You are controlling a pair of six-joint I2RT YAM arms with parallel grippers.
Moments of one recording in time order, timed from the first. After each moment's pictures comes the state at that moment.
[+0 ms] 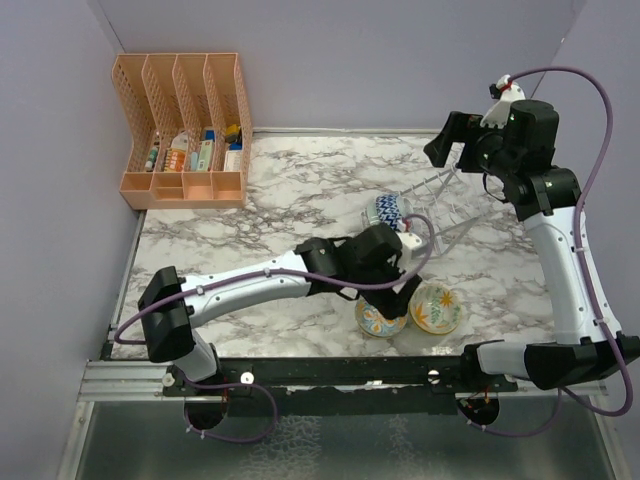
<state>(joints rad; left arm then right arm) -1.14 1.58 1.39 -0.58 0.18 -0.37 0.15 1.31 1.61 -0.68 -0.15 0.23</state>
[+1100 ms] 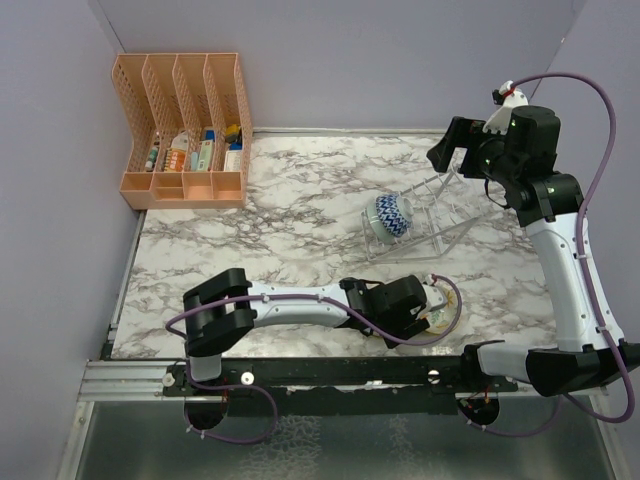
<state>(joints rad) -1.33 1.82 1.27 -0.35 -0.02 -0.14 0.15 1.27 1.57 -0.70 -0.12 0.24</state>
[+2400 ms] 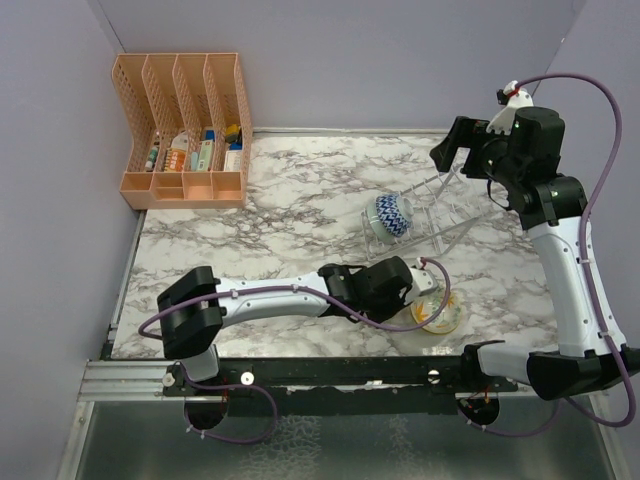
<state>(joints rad) -1.27 1.68 1.25 -0.41 0.02 -0.09 0.15 1.25 1.57 -0.70 -0.10 0.24</state>
